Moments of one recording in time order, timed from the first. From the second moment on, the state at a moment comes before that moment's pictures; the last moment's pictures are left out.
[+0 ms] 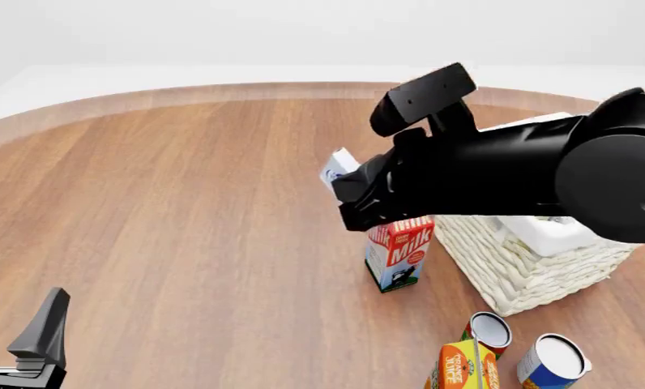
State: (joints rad) left arm 0.00 0.01 0.00 0.00 0.00; right arm 0.82 1.23 -1.19 0.63 0.09
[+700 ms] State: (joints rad) left arm 0.00 0.01 0.00 0.00 0.00; right arm 0.55 1.09 -1.27 0.70 0.03
